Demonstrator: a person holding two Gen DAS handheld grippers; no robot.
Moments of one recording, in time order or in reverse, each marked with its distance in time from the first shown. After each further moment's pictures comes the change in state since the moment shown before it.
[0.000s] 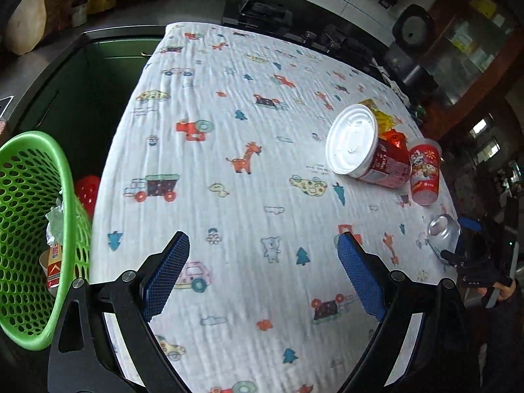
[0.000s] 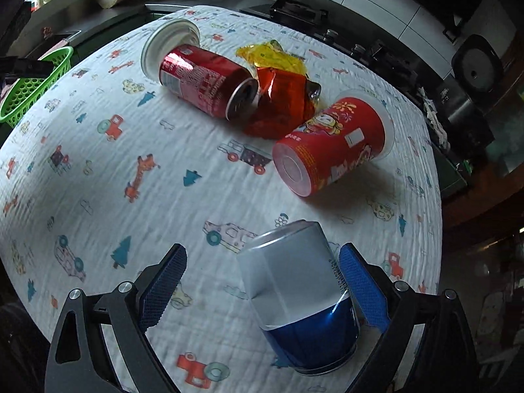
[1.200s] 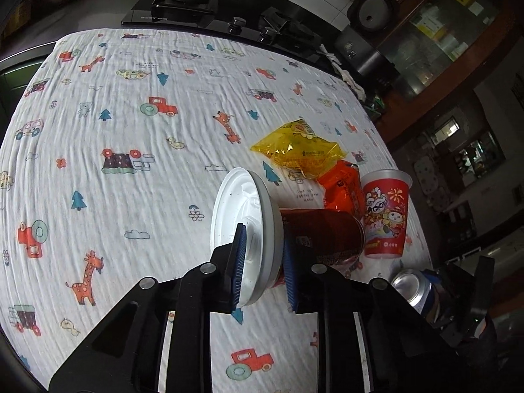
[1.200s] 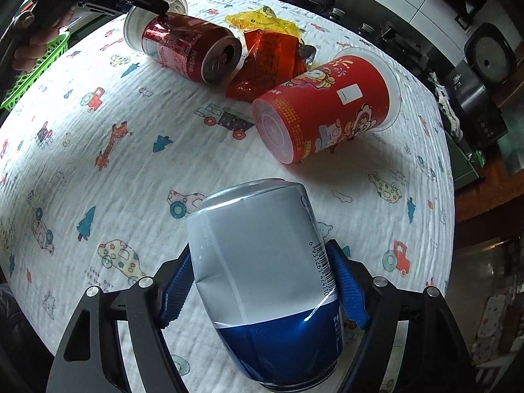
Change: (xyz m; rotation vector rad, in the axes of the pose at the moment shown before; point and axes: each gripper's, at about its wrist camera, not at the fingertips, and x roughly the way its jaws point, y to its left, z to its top) left arm 0.102 -0.097 0.096 0.075 0.055 -0.212; right arm 0.022 -0.021 -0.010 -0.004 0.040 0.060
